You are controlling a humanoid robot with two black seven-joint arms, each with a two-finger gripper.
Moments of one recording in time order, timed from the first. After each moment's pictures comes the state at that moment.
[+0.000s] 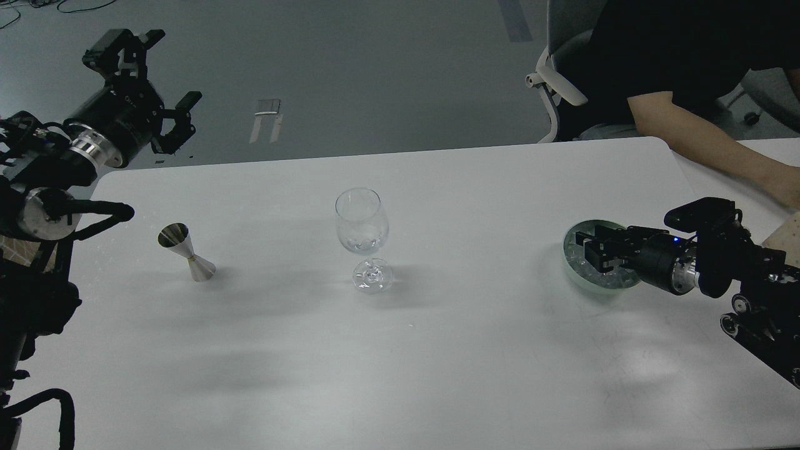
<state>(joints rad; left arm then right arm) -0.58 0.41 -1.48 -1.07 0.70 -0.37 0.21 0.48 -0.59 0.67 1.04 -1.99 0.08 0.28</state>
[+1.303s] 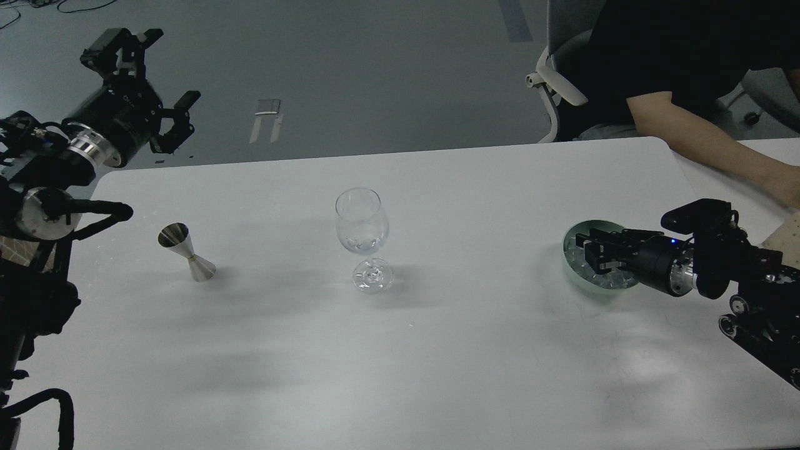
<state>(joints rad) -0.58 0.41 -1.48 -1.07 0.70 -0.37 0.21 0.49 -0.59 0.65 1.04 -1.99 0.08 0.28</state>
